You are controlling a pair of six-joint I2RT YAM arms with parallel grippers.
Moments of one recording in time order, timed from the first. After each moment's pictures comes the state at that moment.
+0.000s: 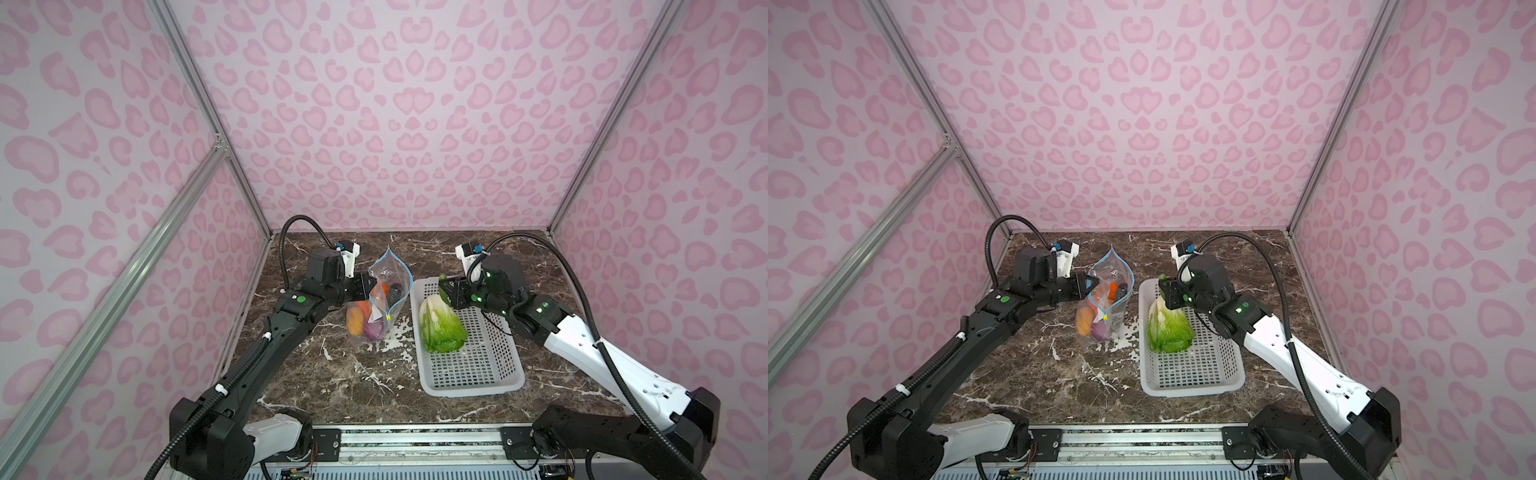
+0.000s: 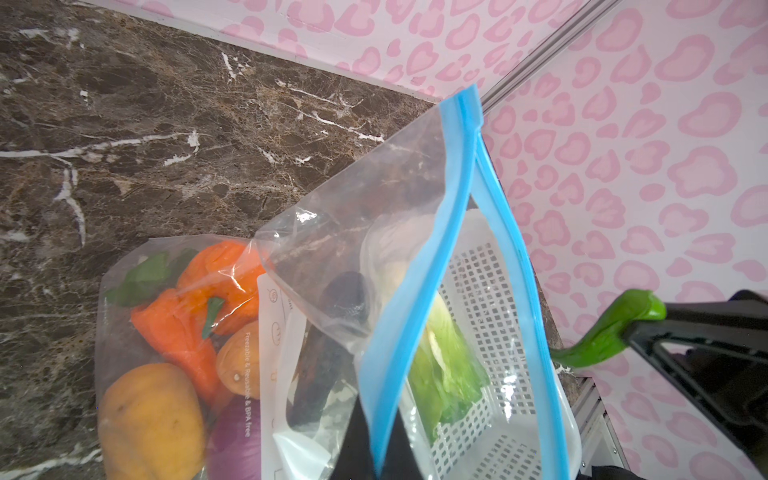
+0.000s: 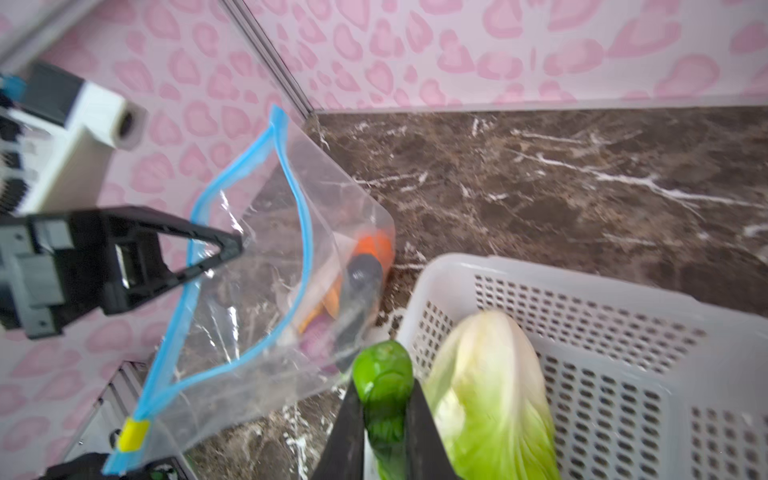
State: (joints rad) left arm -0.36 1.23 1.06 -0.43 0.37 -0.46; right arm 0.65 1.24 1.13 -0.36 -0.11 0.43
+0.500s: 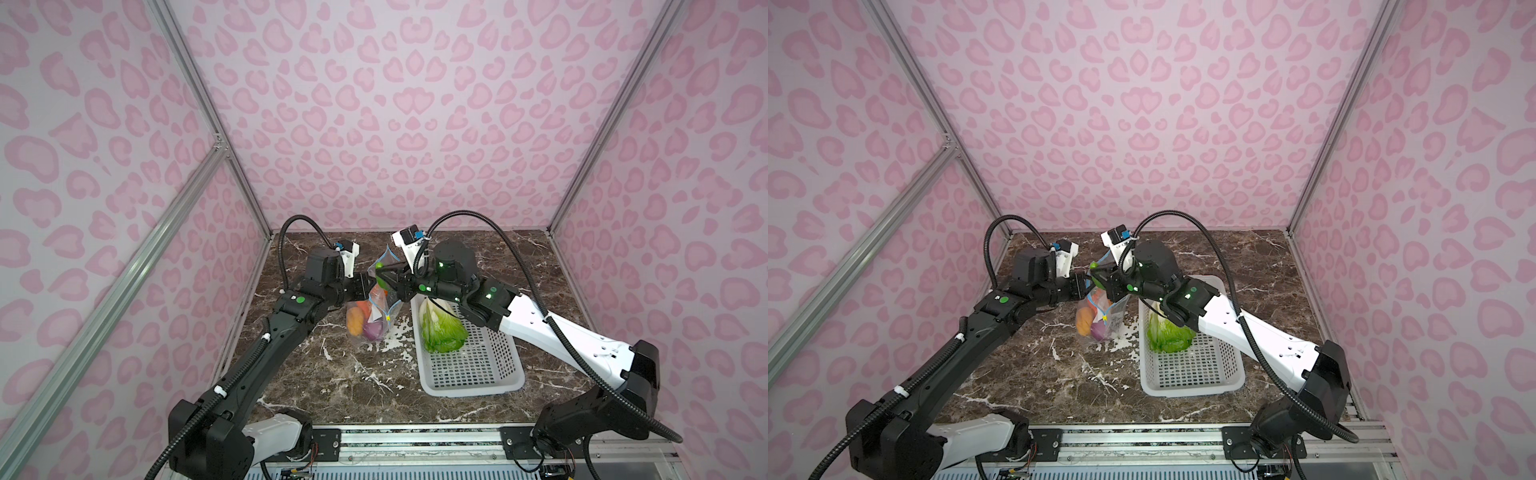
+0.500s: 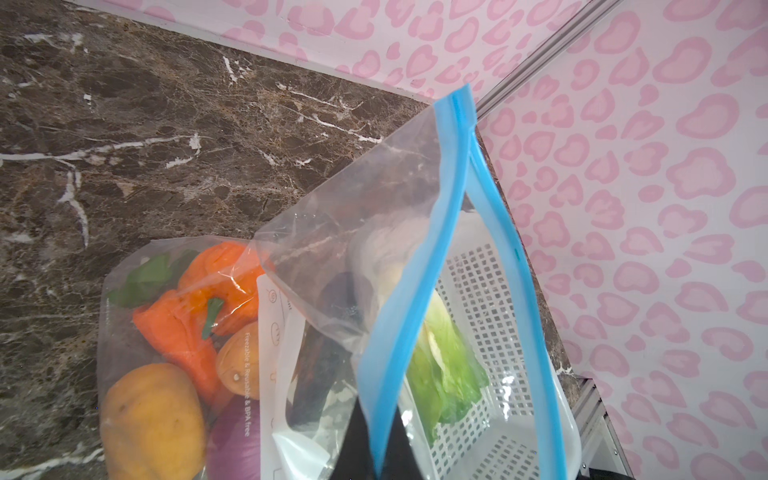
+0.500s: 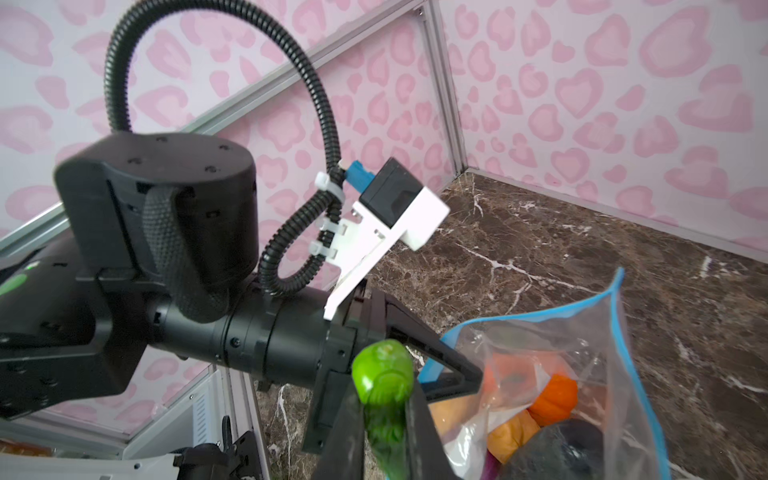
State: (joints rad) left arm -0.36 1.22 1.06 -0.43 0.37 -0.46; right arm 0.89 1.52 1.41 -0.17 -0.18 0.35
